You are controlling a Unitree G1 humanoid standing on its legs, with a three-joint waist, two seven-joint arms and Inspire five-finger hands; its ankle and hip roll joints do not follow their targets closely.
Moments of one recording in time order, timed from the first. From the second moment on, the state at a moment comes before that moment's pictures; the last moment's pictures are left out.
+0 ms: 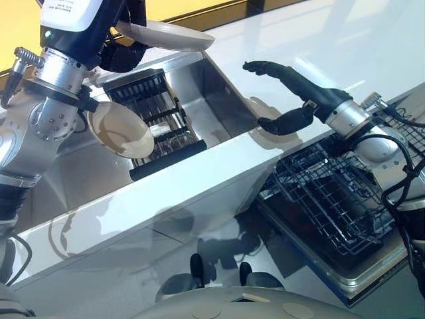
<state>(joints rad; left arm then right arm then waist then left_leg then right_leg) -0.62 1.11 -0.24 -0.14 0.30 -0.05 0.22 -0.45 -0.95 0.22 -0.21 -0.06 -0.02 0.24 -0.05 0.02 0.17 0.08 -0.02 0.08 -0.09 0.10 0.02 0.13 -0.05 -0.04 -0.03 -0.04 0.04</state>
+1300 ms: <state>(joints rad) -0.64 0.99 -0.31 -0.15 0.31 -0.02 0.10 -0.50 -0.76 0.30 -0.19 -0.19 0.07 -0.02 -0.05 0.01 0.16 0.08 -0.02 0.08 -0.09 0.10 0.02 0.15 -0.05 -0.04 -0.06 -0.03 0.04</state>
